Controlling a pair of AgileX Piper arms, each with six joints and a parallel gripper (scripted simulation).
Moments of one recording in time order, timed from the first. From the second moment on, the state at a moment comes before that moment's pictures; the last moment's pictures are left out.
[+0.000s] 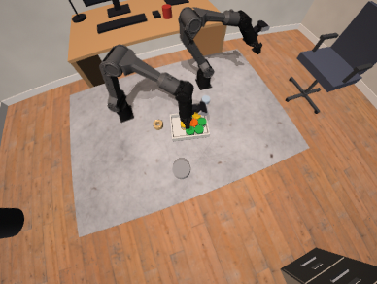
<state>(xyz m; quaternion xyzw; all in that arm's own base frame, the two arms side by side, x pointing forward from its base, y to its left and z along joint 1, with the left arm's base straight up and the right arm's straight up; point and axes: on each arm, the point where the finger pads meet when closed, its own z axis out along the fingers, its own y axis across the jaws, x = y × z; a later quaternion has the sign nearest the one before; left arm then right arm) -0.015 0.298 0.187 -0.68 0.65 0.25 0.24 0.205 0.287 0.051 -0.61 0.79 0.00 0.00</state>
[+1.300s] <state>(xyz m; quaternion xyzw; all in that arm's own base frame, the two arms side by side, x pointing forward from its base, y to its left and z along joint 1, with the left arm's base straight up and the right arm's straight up) -0.015 0.298 0.187 -0.68 0.65 0.25 0.24 0.194 0.243 0.055 -0.61 0.79 0.00 0.00</state>
